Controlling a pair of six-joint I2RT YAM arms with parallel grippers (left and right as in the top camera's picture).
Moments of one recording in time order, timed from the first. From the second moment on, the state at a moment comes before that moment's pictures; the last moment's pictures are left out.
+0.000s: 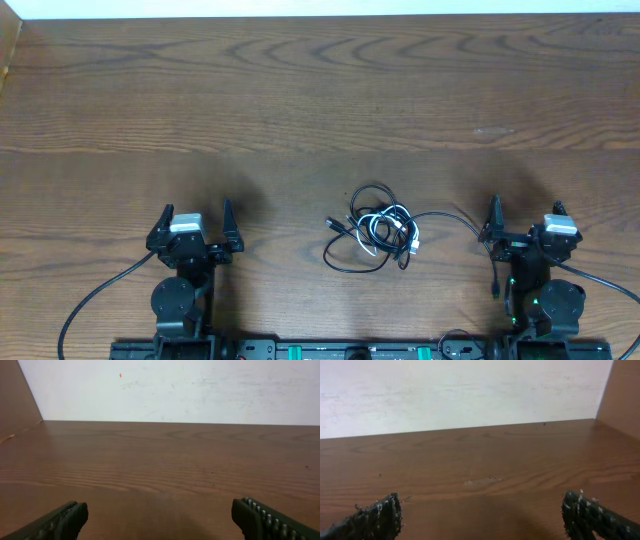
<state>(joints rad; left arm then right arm) 0.01 0.01 0.04 -0.14 -0.06 -0.02 -0.02 0.01 0.01 -0.06 0.08 0.06</state>
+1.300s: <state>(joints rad) 0.01 0.01 0.12 -0.34 -0.01 -0.13 -0.02 0.01 0.01 -0.06 0.08 0.06</state>
